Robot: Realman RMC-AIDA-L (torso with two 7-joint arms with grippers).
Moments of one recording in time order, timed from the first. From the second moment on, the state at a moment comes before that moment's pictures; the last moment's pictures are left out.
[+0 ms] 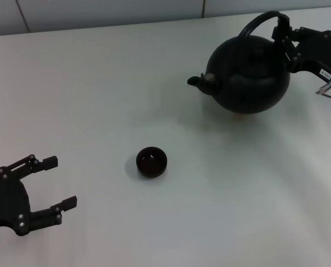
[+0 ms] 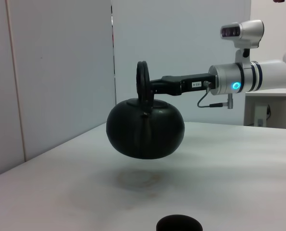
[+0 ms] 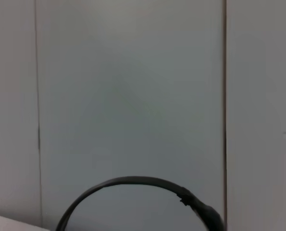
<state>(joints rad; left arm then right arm) -0.24 -2.01 0.88 0.57 1.74 1.66 -0.86 0.40 2.08 -0.73 -0.47 -1.31 -1.18 0.82</state>
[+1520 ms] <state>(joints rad) -0.24 -2.02 0.88 0.57 1.74 1.66 -0.85 0.44 2.08 -0.74 -0.39 -1.31 -1.04 0.79</state>
